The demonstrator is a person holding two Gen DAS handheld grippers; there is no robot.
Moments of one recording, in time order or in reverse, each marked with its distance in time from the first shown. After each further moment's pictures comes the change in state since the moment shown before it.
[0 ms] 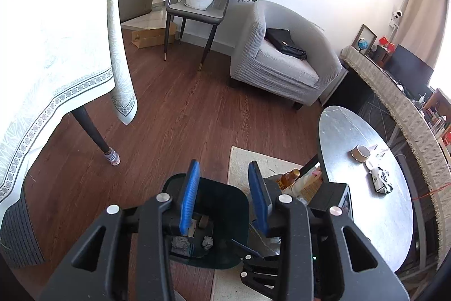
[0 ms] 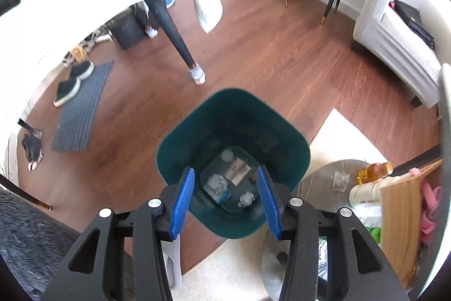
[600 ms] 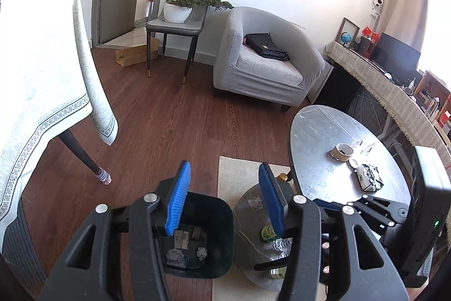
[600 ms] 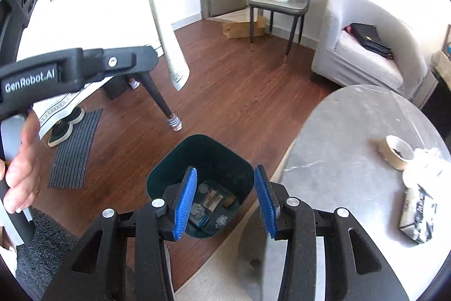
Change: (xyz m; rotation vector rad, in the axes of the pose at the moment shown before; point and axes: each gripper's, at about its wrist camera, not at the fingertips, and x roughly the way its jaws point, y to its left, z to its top) left arm 0.000 -0.055 0.003 0.104 -0.045 -0.027; right arm -0.124 -0.046 -0.021 0.117 -0.243 -0.141
